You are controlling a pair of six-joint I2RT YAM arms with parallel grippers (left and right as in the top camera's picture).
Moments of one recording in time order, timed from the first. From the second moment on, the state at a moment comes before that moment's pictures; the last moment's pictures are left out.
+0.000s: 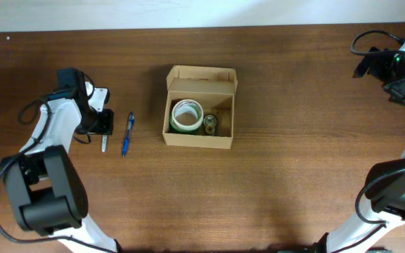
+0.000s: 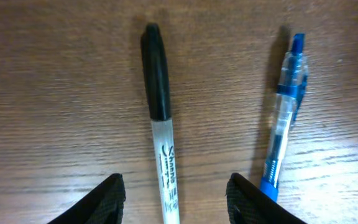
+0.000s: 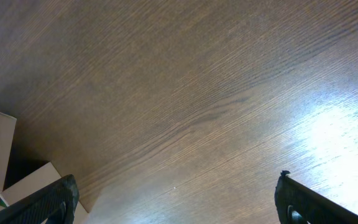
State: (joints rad) left arm 0.21 1.91 1.32 -0.78 0.05 0.27; right arm -0.35 1.98 2.20 -1.56 -0.10 0.30
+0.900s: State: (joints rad) left arm 0.21 2.01 1.37 -0.90 0.06 0.27; right arm -0.35 1.98 2.20 -1.56 -0.10 0.30
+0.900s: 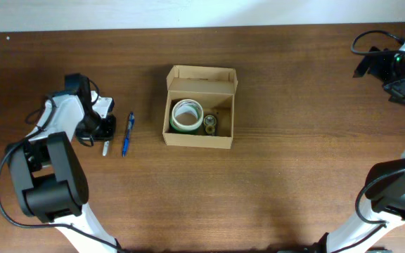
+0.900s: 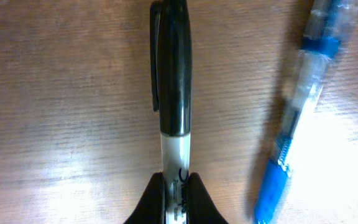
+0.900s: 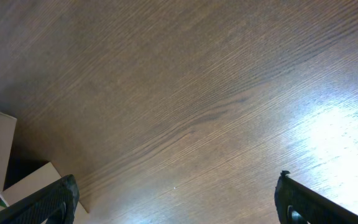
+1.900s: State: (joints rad) left arm -0.44 1.94 2.10 -1.52 0.14 1.05; right arm -0.35 1.98 2.20 -1.56 -0.10 0.30
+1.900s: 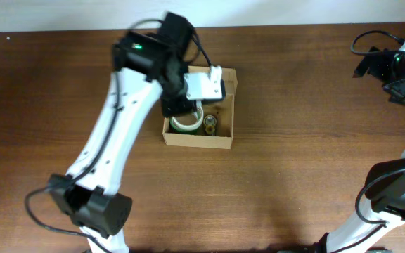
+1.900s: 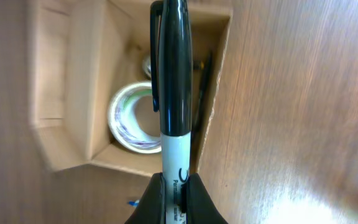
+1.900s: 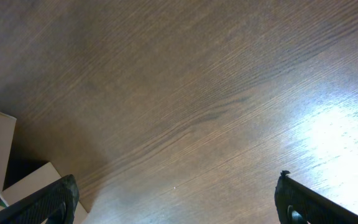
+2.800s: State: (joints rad) left arm -0.44 2.15 1.88 -1.32 0.10 1.08; right arm -0.35 1.98 2.20 -1.56 -0.10 0.30
